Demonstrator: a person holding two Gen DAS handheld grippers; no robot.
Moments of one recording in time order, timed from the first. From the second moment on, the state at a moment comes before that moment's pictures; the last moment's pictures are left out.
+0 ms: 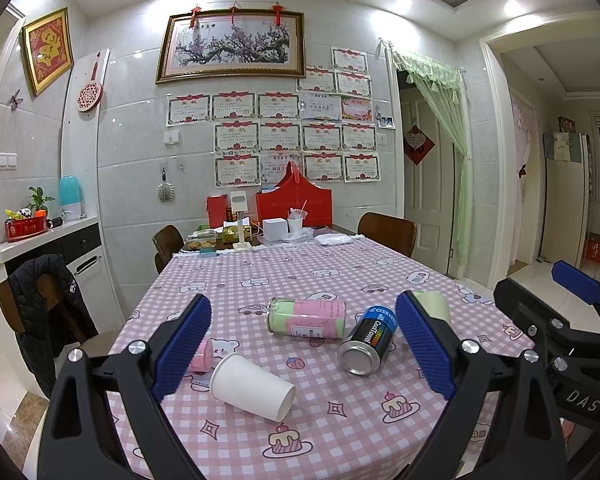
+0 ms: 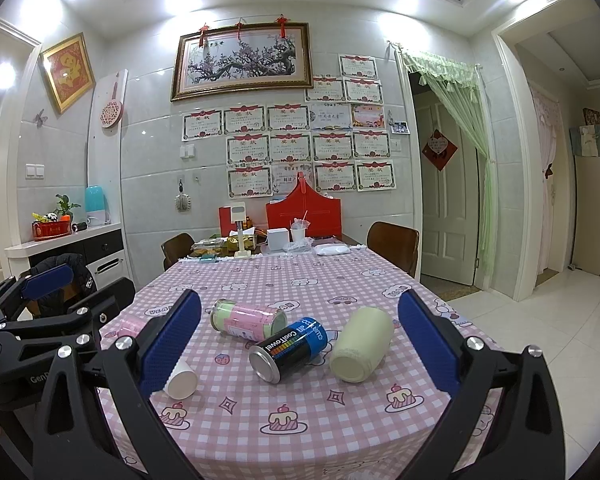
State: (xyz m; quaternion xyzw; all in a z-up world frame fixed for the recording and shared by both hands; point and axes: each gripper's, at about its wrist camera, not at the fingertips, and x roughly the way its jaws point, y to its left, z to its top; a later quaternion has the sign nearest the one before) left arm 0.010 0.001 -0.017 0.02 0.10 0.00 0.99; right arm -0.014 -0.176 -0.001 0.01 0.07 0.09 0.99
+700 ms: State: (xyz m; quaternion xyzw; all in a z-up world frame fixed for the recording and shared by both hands) left arm 0.024 -0.003 -0.025 0.03 0.12 0.00 0.99; right arm -0.005 -0.182 -0.009 0.01 0.09 0.08 0.99
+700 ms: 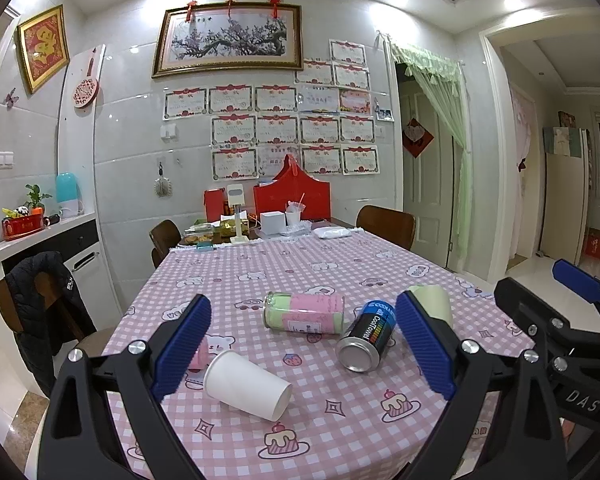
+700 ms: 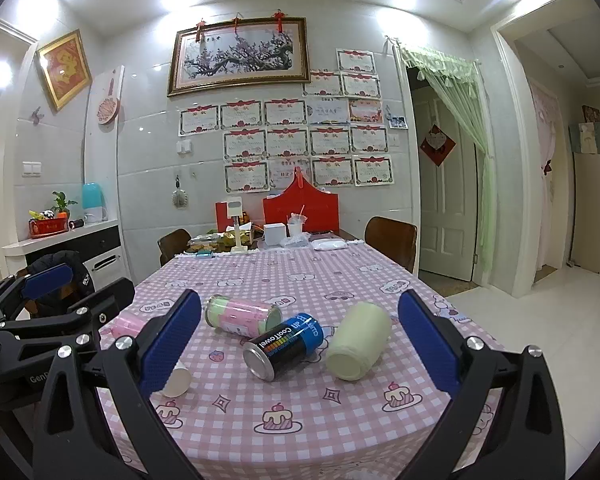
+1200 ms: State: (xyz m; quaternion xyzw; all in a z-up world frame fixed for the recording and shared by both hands) left arm 0.055 -0.026 -0.043 0.04 0.16 -0.02 0.99; right arm 0.016 -0.206 -0.025 0.03 0.12 0.07 0.99
